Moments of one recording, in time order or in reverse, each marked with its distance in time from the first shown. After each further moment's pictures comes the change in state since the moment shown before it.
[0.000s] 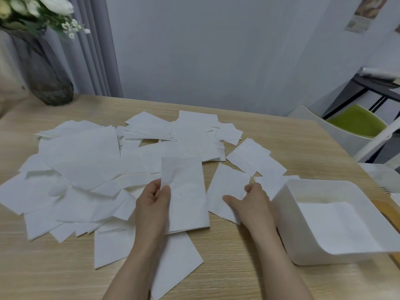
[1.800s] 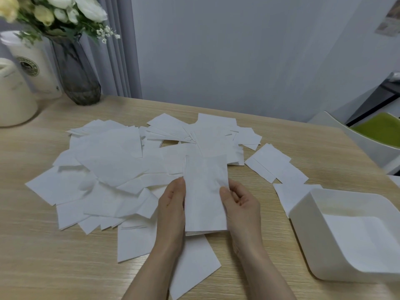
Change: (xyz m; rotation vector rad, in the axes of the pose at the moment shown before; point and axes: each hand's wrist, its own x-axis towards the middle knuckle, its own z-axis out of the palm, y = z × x) left_hand -0.007 0.009 0.003 -0.171 -0.050 0.037; right_hand -0.050 -0.048 0.033 1.098 -0.187 -0.197
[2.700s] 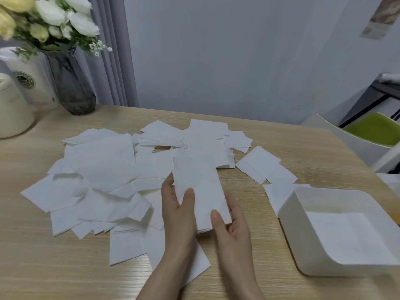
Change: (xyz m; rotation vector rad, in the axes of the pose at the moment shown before) left_hand -0.017 -0.006 0.030 0.015 0.104 0.128; right_hand -0.037 0.015 -0.018 -0.033 -0.049 -0.073
